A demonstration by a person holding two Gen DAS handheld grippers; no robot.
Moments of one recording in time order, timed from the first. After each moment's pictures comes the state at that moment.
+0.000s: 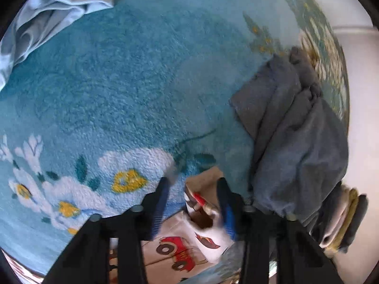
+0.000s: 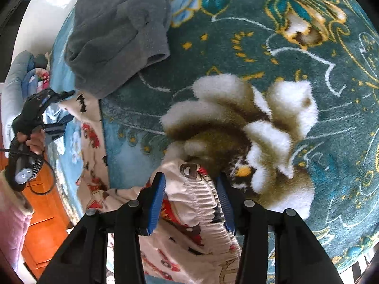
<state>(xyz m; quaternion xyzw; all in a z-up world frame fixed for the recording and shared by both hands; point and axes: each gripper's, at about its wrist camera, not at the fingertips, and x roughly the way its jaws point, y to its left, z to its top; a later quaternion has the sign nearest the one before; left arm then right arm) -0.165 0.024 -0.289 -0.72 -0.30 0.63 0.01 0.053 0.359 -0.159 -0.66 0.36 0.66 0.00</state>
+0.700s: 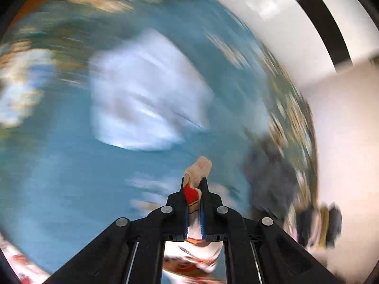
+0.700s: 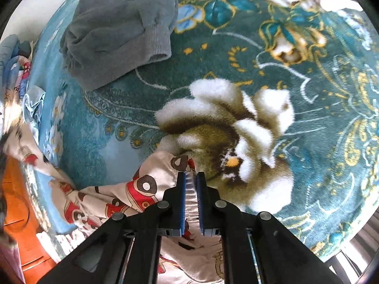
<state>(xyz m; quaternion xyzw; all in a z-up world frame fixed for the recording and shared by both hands) 0.003 -0.212 -0.148 -0.50 -0.36 0.79 -0.06 0.061 0.335 -0.135 -0.67 0.25 0.70 0.10</state>
